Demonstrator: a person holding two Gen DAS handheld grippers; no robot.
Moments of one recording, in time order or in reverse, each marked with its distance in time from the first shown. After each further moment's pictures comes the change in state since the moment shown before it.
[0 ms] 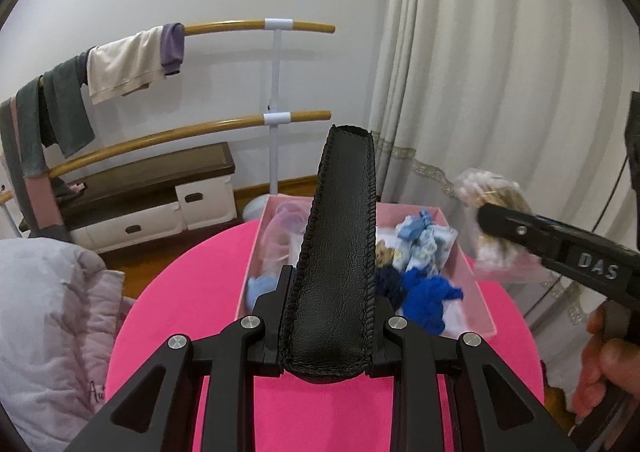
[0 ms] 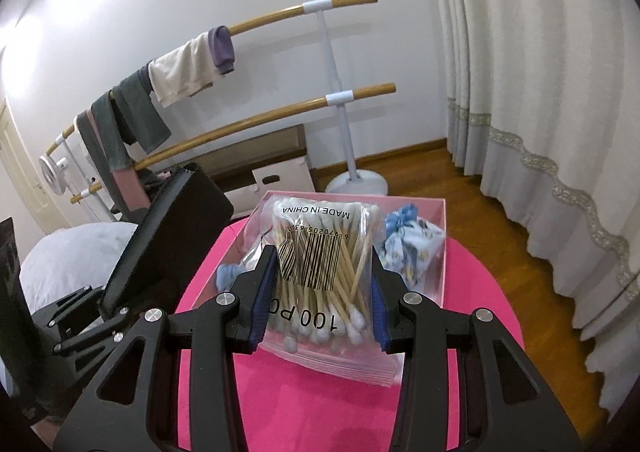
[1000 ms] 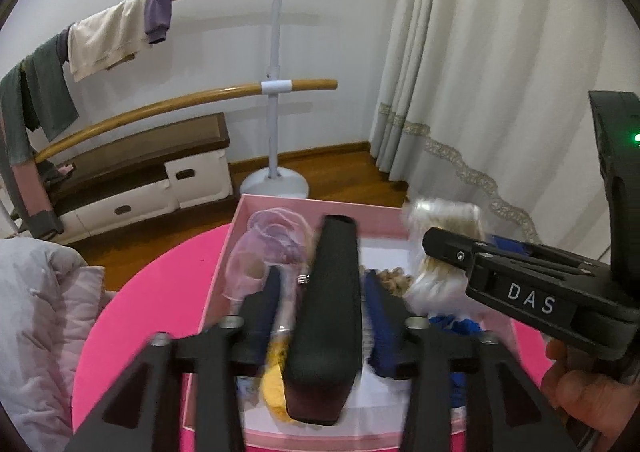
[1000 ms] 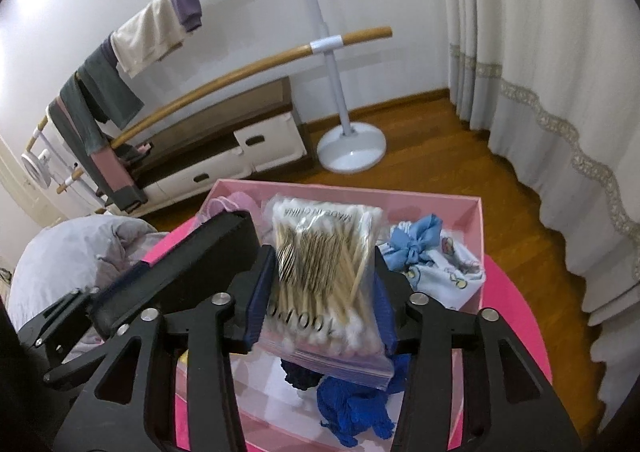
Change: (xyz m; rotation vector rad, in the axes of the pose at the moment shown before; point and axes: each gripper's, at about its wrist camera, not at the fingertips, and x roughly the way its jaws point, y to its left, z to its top) left arm 0.202 -0.008 0.107 -0.019 0.126 0.038; right arm 0.133 -0.037 0.030 0.062 0.204 0.001
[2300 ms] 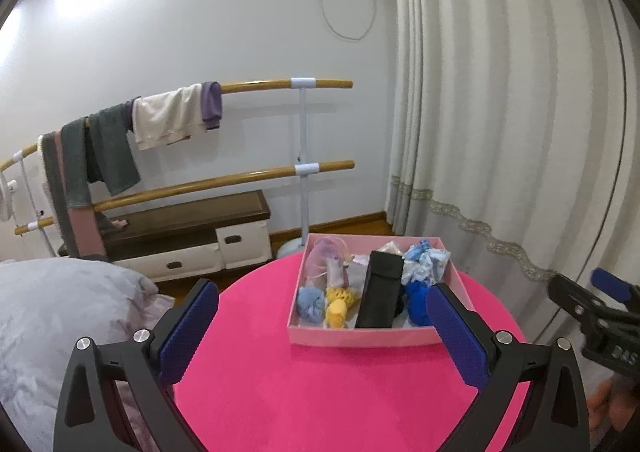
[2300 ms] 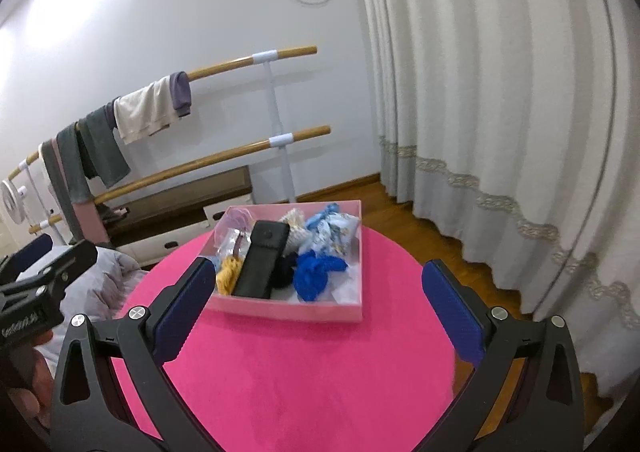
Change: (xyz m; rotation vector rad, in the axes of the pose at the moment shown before) left arm -0.255 0.010 -0.203 0.035 -0.318 0.080; right arm -0.248 0.049 -0.166 0.014 -0.400 -0.226
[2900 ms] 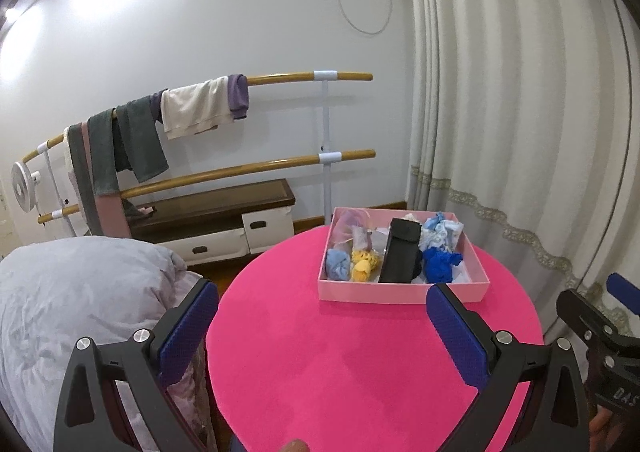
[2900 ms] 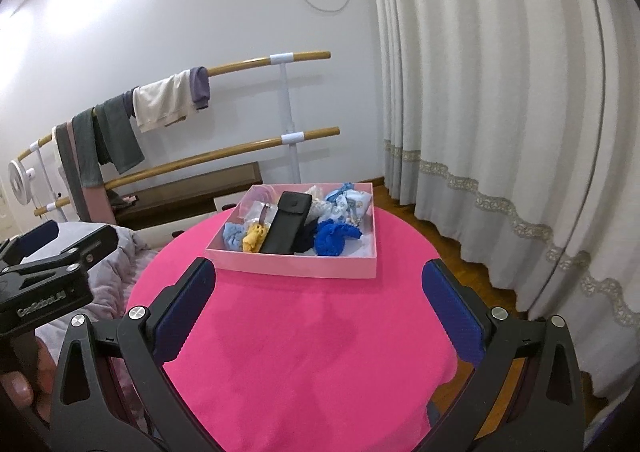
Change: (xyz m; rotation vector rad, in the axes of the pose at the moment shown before) left arm -0.097 -0.001 -0.039 -0.007 0.024 0.074; right arm -0.062 0.033 -0.056 -0.050 -0.025 0.009
